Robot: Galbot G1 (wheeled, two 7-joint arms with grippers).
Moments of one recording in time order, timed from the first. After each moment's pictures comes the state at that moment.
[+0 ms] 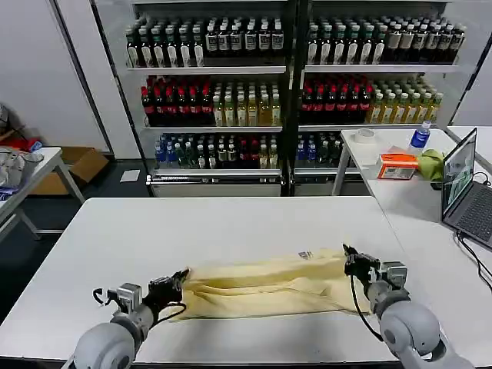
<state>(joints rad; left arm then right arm) 1.31 -0.92 -0.31 -2.04 -0.69 0.53 -0.19 -1.24 0.98 0.41 2.00 0.68 -0.54 0.30</state>
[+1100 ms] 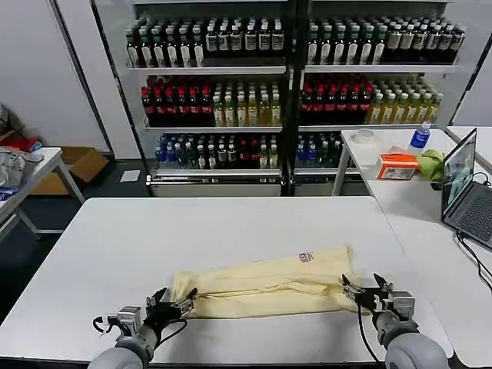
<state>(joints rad) 1.42 -1.08 -0.34 -2.02 -0.66 0.49 -0.27 -1.43 1.03 0.51 2.06 0.61 -0.55 0.33</state>
